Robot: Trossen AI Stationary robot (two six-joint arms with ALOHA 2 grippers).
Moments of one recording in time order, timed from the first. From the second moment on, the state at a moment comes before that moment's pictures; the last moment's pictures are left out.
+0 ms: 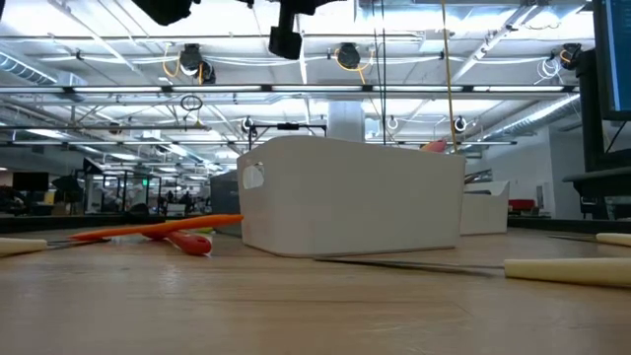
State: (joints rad) left arm -0.17 1.71 1.02 1.08 -0.72 -0.74; right arm 0.30 0.36 0.79 -0.35 0.65 -0.18
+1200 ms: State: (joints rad) left arm -0.20 1.73 1.09 1.00 -0.30 -0.38; right arm 0.16 0.98 0.79 0.12 0.07 0.39
